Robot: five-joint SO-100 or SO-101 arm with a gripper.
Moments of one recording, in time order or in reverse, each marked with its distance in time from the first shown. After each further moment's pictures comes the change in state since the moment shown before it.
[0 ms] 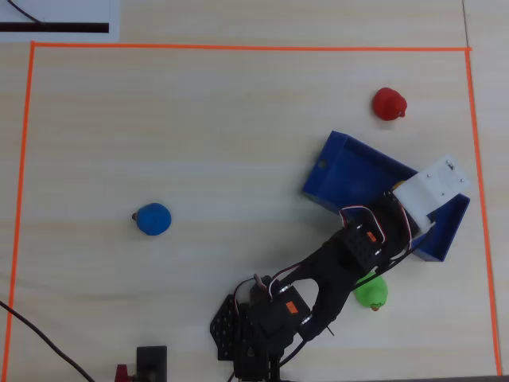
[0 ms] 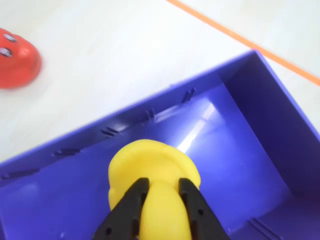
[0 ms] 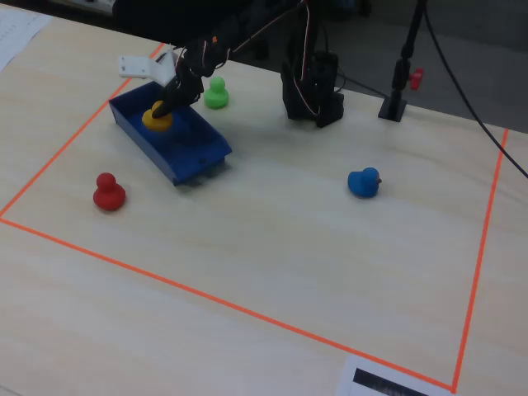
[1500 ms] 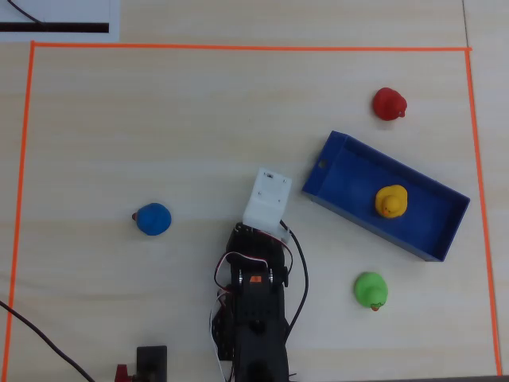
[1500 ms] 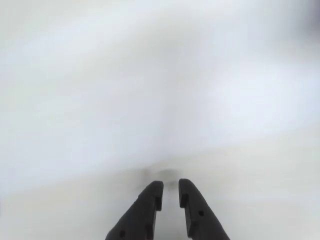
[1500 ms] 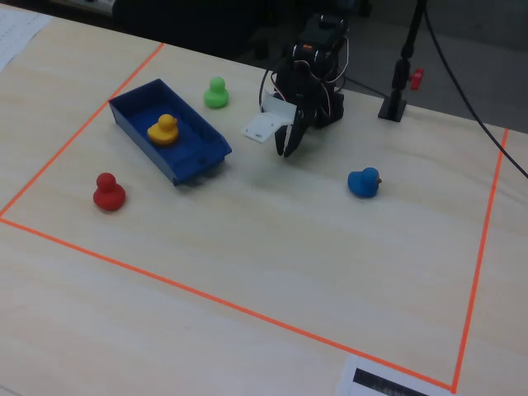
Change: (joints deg) arm -55.6 85.2 44.6 63.3 21.1
